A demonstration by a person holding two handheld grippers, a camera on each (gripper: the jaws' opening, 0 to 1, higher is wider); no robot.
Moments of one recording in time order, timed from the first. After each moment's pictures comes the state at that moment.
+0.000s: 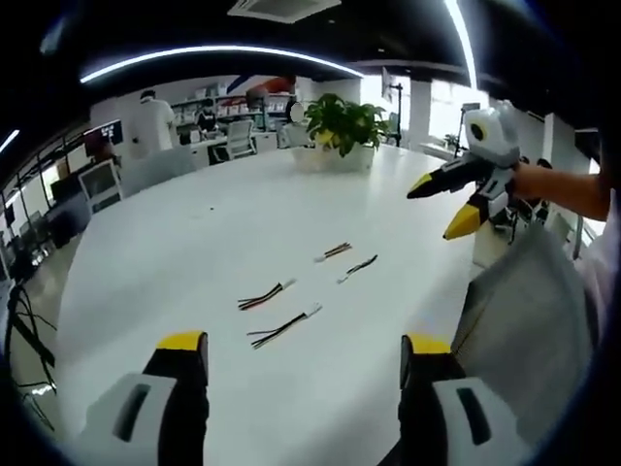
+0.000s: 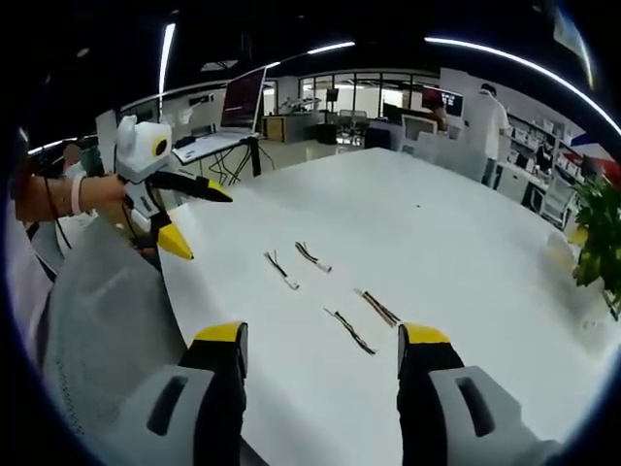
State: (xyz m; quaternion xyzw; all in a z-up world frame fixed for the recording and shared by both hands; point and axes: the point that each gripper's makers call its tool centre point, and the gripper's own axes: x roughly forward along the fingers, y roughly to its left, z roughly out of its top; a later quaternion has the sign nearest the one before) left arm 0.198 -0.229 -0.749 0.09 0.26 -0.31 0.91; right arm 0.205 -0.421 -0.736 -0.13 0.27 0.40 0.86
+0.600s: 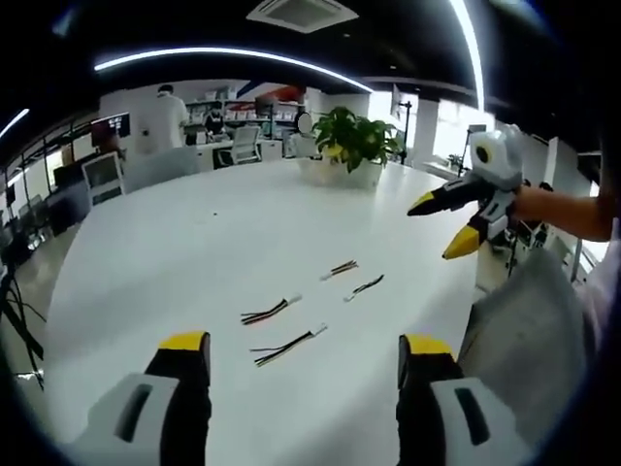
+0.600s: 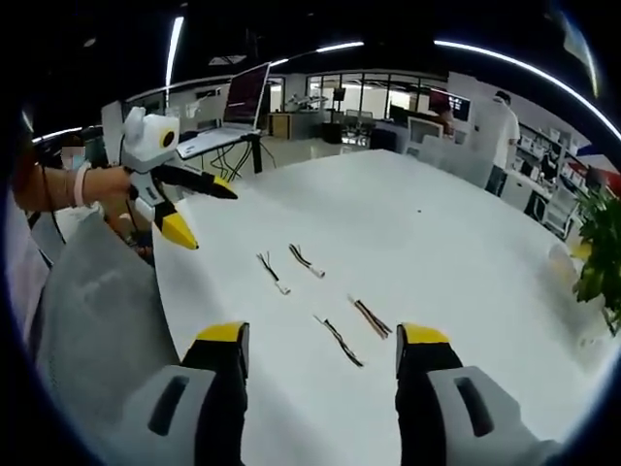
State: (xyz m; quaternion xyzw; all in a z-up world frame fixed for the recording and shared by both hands) left arm 0.221 -0.228 -0.749 0.06 0.26 -0.31 0.91; right arm 0.224 -0.418 -0.737 -0.15 0.27 0.41 0.86
